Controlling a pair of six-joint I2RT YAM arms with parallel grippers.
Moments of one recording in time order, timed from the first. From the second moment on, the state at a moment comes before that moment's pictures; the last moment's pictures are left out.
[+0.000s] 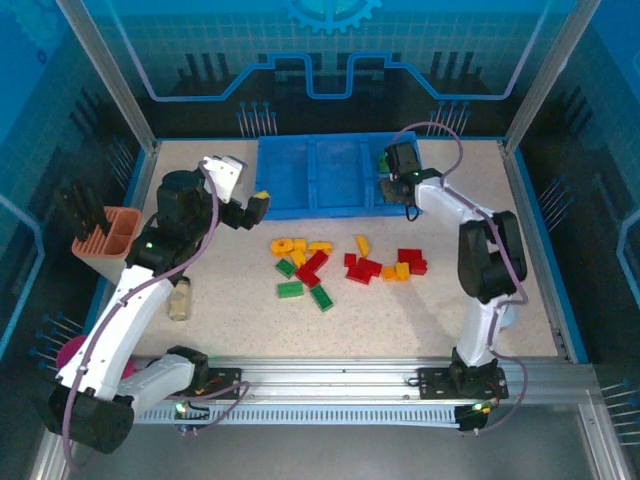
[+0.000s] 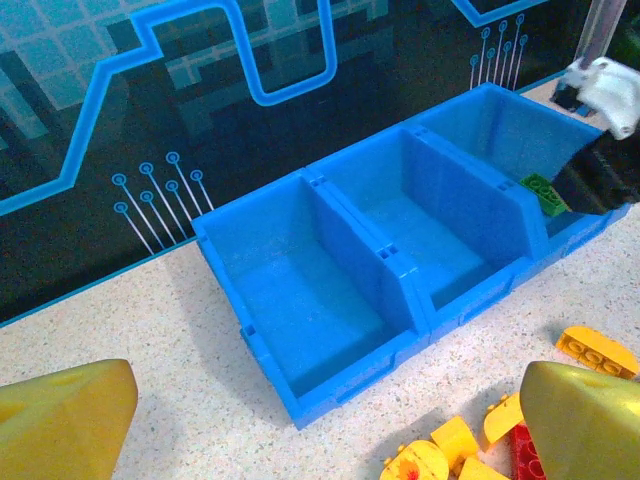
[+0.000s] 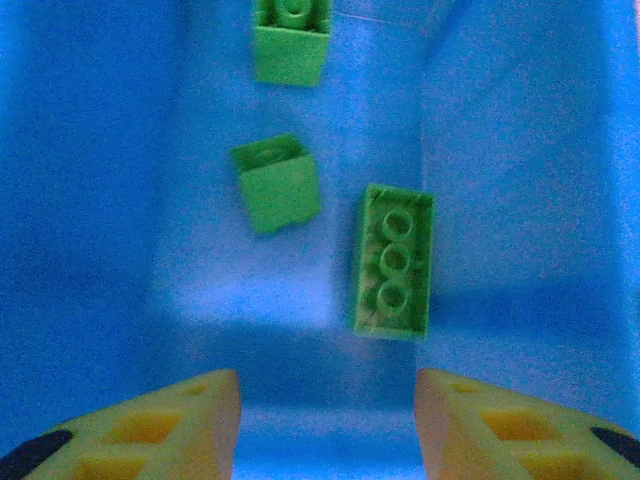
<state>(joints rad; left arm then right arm) -0.24 1.02 1.06 -0.38 0.11 0.18 0.31 1.89 1.45 -0.49 0.26 0.09</state>
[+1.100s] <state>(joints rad) -0.24 0.96 0.96 -0.33 0.11 0.17 0.97 1.88 1.25 -0.73 0.07 0.42</state>
